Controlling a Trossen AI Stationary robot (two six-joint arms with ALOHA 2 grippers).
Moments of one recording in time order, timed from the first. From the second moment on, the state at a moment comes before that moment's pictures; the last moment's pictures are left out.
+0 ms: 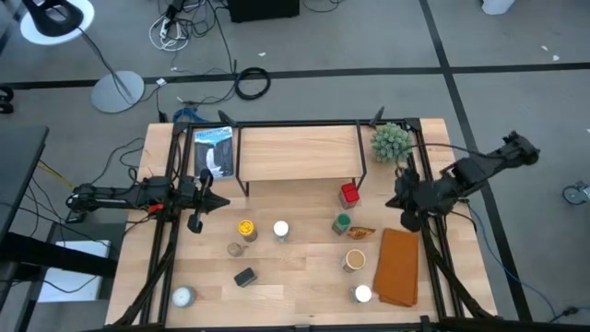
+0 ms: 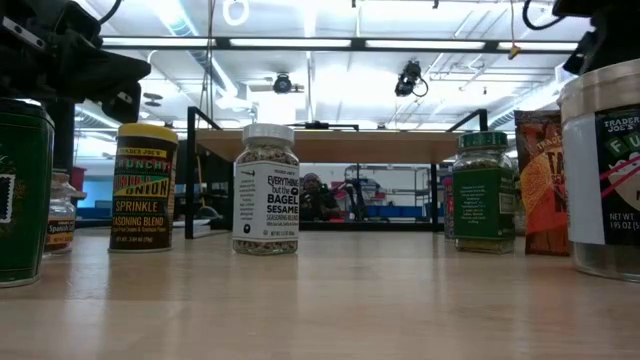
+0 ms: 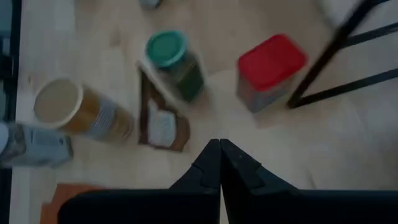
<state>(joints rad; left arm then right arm) -0.07 0.01 0.03 0.03 0.03 -0.08 0.48 0.70 0.77 -1.03 0.32 0.66</state>
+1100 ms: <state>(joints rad) -0.07 0.01 0.03 0.03 0.03 -0.08 0.64 1.07 0.78 -0.74 0.33 0.58</state>
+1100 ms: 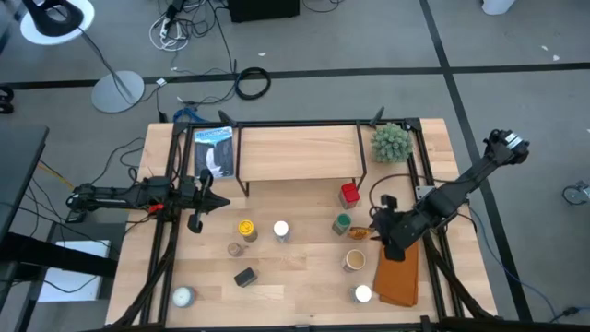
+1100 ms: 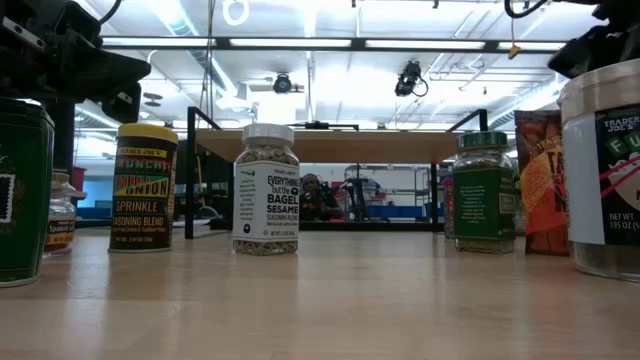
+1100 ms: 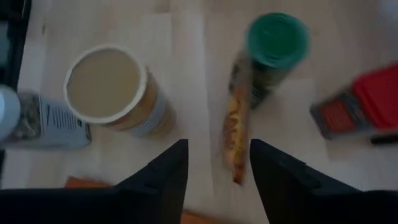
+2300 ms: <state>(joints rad) -0.07 0.01 0.03 0.03 0.03 -0.08 0.50 1.14 1.04 -0.85 0.35 0.36</state>
